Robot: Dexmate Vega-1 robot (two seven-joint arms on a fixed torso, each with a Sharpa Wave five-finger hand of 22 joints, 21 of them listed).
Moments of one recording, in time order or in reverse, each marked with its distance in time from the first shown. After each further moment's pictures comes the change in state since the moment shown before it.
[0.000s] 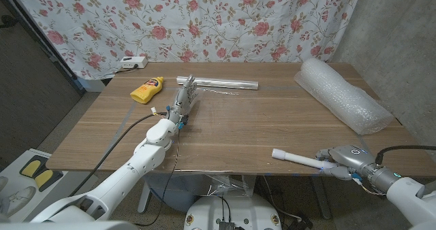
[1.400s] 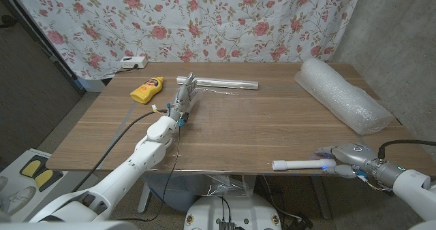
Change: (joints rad) left arm -0.027 -0.008 0.005 0.016 0.008 0.006 -0.001; left_hand 0.004 -0.004 0.003 0.003 -0.008 -0.003 -0.004 0.000 0.000 0.000 0.000 0.000 0.000 0.000 0.000 0.000 -0.002 0.000 0.000 0.000 0.000; right arm 0.021 0.036 0.085 -0.043 0.005 0.073 0.146; right_hand -0.126 -0.014 -0.088 -0.018 0.029 -0.312 0.036 -0.255 -0.206 -0.269 -0.018 -0.384 -0.221 -0.421 0.057 -0.207 -0.326 -0.122 0.088 -0.127 -0.067
